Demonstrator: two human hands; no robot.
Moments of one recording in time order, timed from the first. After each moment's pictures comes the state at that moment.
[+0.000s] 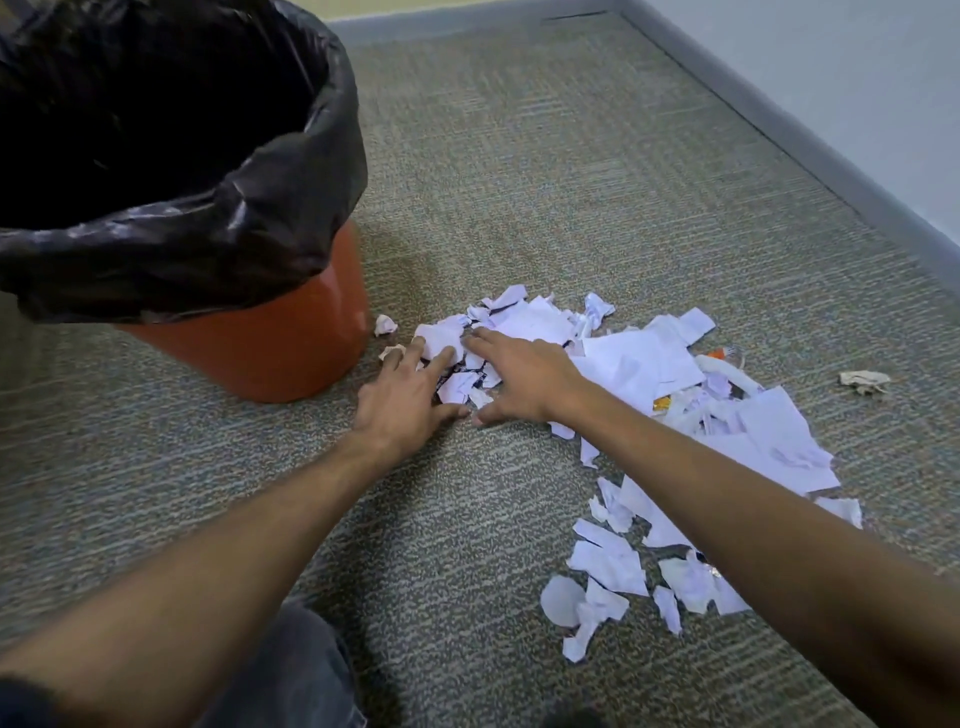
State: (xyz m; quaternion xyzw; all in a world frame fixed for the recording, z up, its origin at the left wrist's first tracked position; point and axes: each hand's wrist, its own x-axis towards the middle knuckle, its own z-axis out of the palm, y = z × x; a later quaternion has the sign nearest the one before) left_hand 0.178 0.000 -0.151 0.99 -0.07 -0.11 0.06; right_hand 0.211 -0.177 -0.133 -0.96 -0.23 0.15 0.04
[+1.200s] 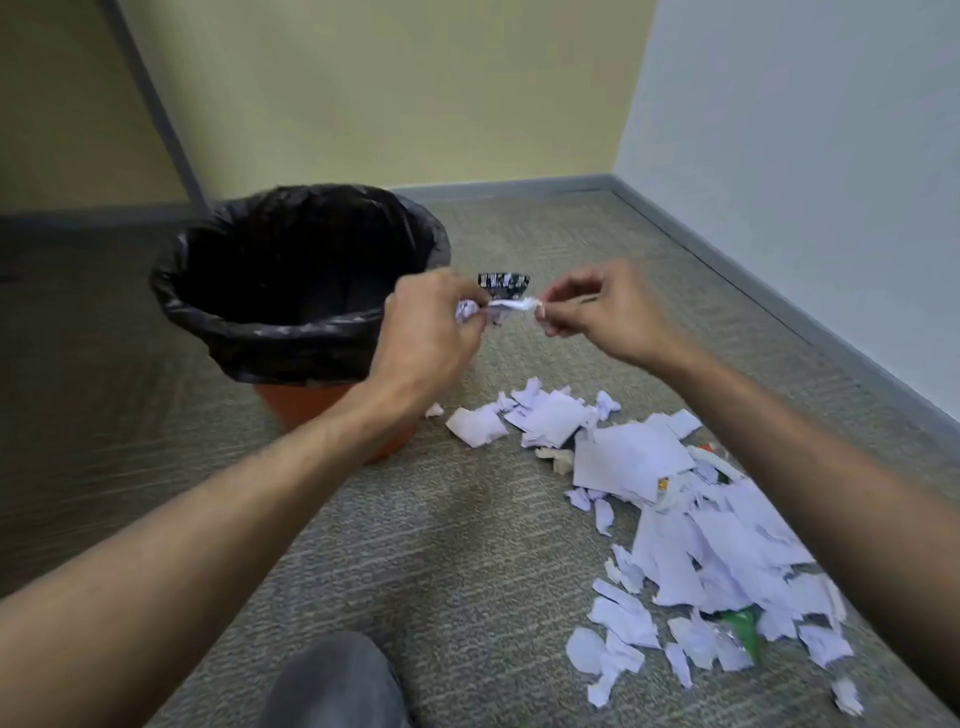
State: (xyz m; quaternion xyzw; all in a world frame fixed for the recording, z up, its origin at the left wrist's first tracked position) left_hand 0.148 0.020 0.065 0.89 -0.11 0.26 0.36; right_hand 0.186 -0.181 0.073 -0.86 -0.15 -0.04 0.48
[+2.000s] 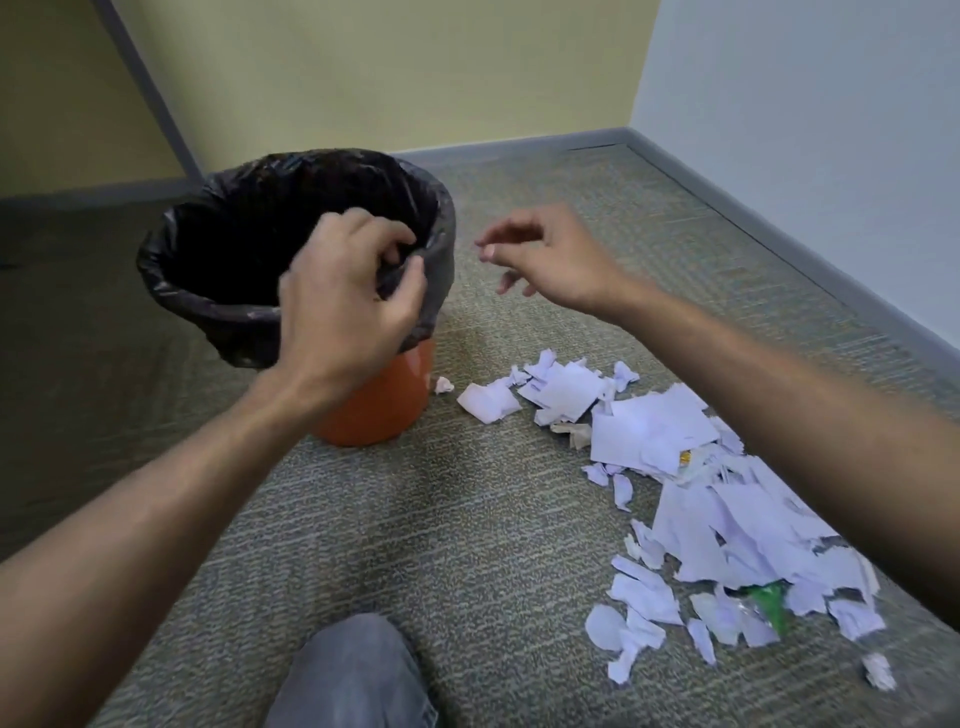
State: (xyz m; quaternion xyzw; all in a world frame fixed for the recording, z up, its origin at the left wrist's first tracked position) left_hand 0.140 0.071 0.068 0.90 -0.11 0.37 0.22; right_hand 0.216 -0.130 0.071 -0.86 -0.19 -0.01 0.47
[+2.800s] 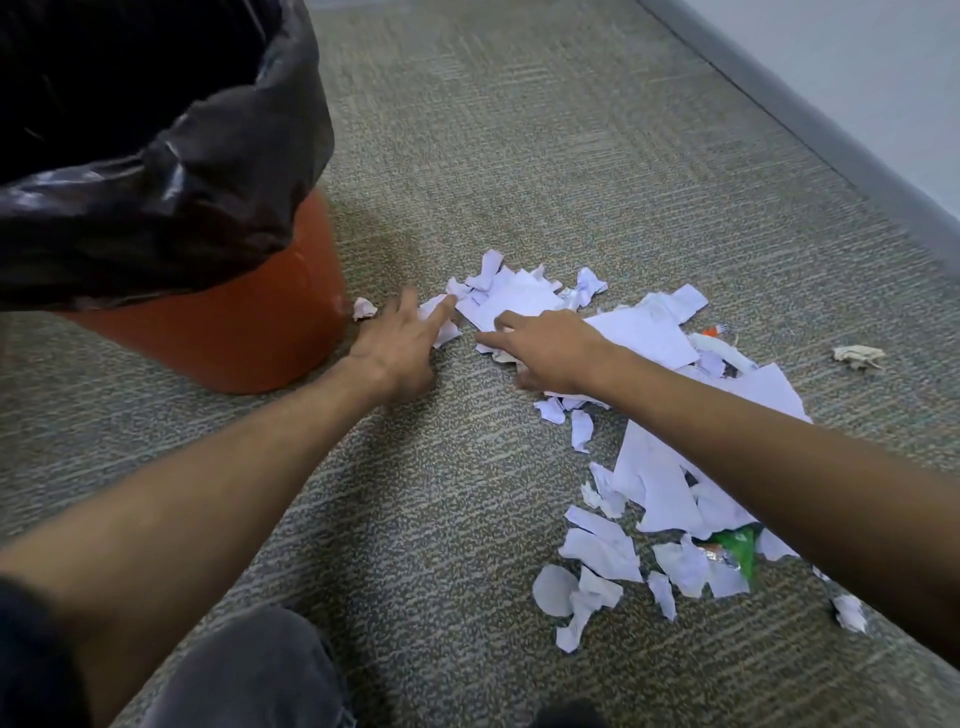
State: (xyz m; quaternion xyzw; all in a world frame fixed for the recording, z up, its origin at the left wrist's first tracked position) left_hand 0.224 -0.015 -0.133 0.98 -0.14 -0.15 -0.04; right_hand 0.222 -0.210 -0.129 -0.93 -0.31 0.13 -0.12
